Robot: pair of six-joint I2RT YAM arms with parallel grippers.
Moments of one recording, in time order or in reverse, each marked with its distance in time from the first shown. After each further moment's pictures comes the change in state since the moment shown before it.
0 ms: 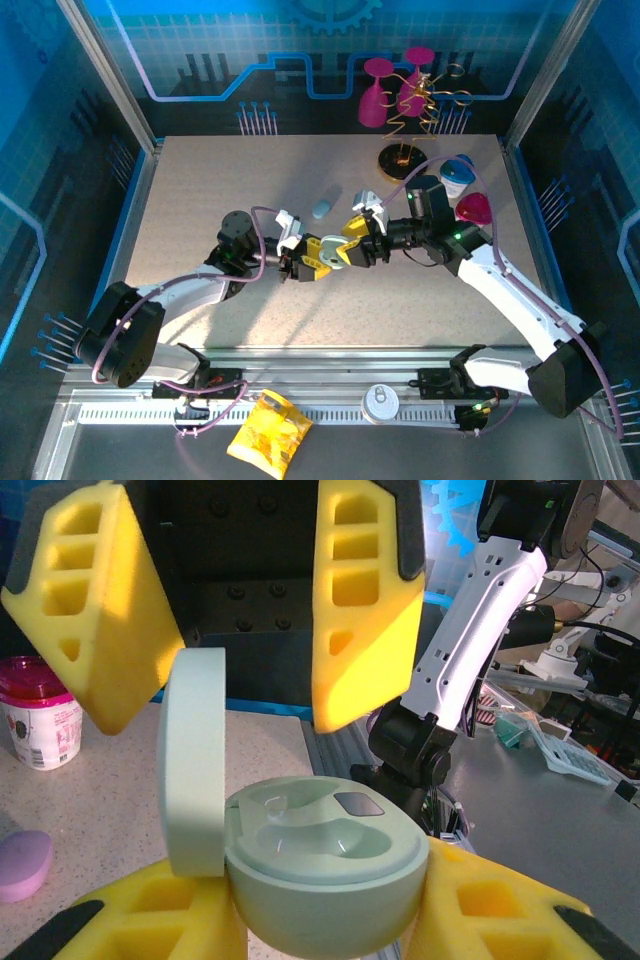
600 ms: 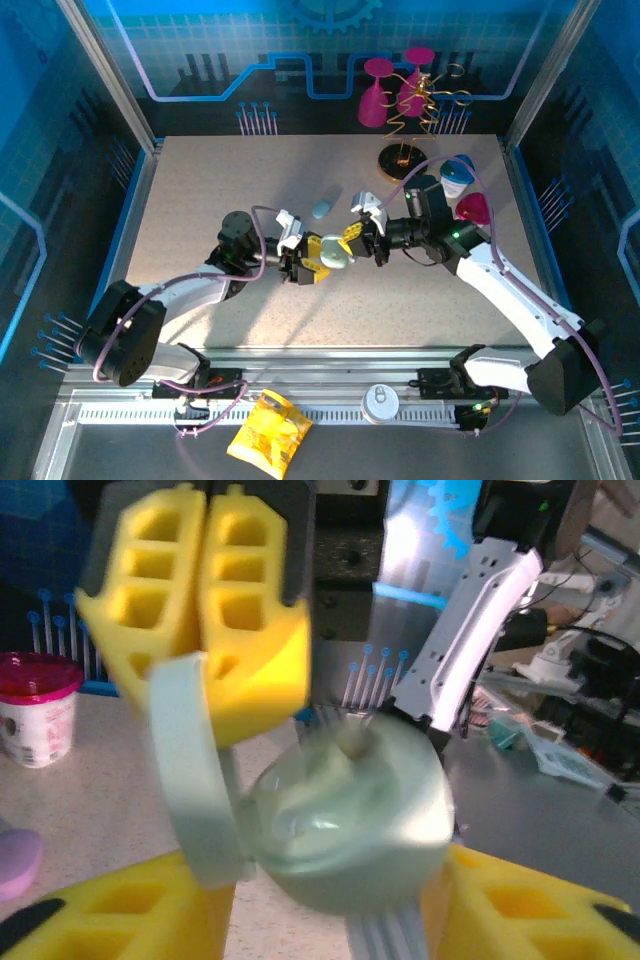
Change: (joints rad) left arm 0.000 0.012 0.000 0.018 -0.009 -0.019; right arm 0.009 0.010 0.006 -0.014 0.039 -0.072
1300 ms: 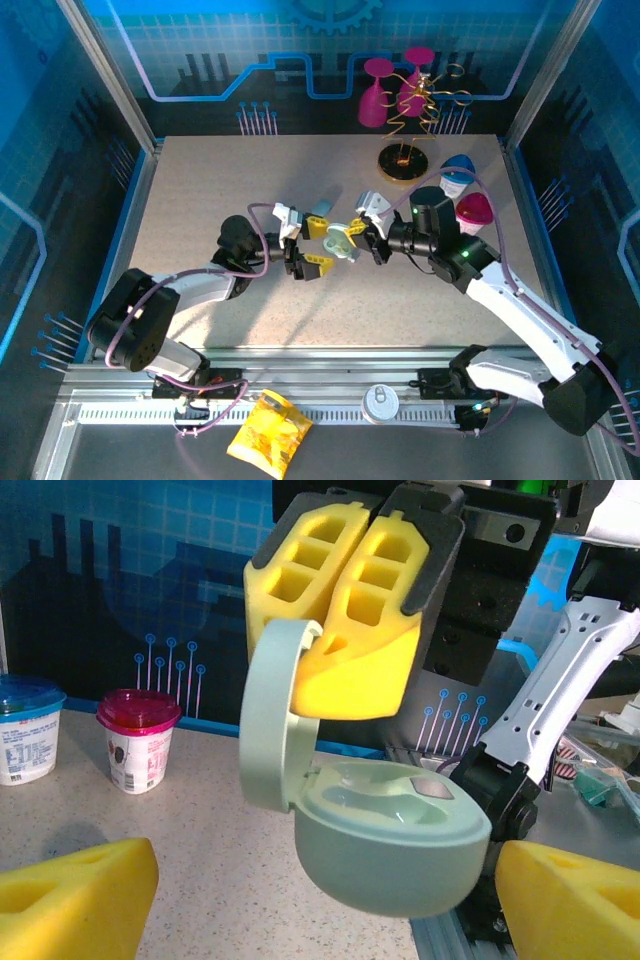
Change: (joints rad) left arm 0.008 0.084 -0.019 0.233 -0.161 -0.097; right arm 0.078 -0.126 -0.063 0.099 0.354 0.003
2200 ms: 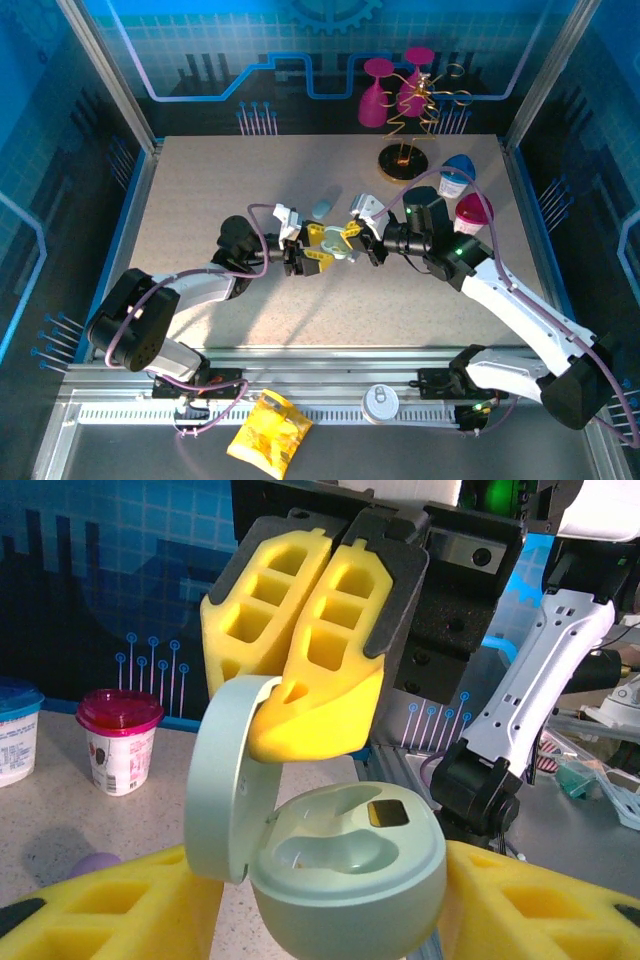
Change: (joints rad) left arm 0.000 0.000 0.000 0.011 0.031 -0.004; right arm 0.013 0.033 0.003 -0.002 -0.006 -0.022
